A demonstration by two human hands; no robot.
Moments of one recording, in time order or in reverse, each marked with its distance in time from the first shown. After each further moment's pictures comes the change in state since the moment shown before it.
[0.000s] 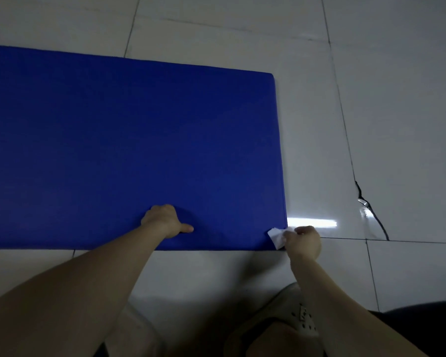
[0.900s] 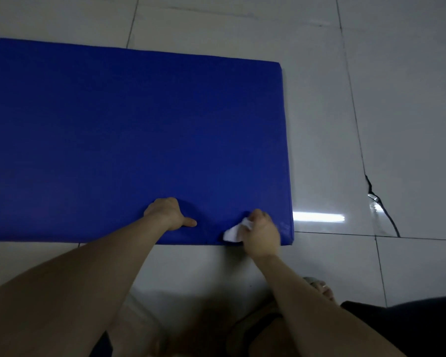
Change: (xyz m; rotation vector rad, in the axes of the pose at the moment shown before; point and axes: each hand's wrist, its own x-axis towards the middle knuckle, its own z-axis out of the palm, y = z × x) left_hand 0.007 0.000 -0.002 0.032 -0.019 0.005; right_hand -0.055 -0.013 0.061 -0.509 -0.306 -0.648
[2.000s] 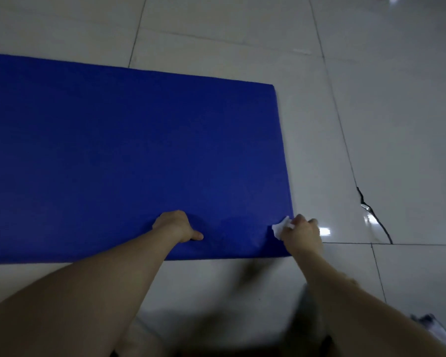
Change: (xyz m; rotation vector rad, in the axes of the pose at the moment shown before) left_hand -0.001 0.004 -0.006 0.001 -0.040 0.063; right_hand 0.027 0.037 -0.054 -0.137 0.115 0.341
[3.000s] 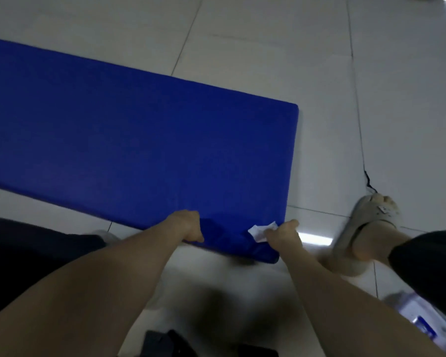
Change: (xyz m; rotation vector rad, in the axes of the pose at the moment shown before) left_hand -0.146 -0.015 0.093 0.135 -0.052 0.042; right_hand -0.113 0.048 0.012 0.340 -0.328 0.063
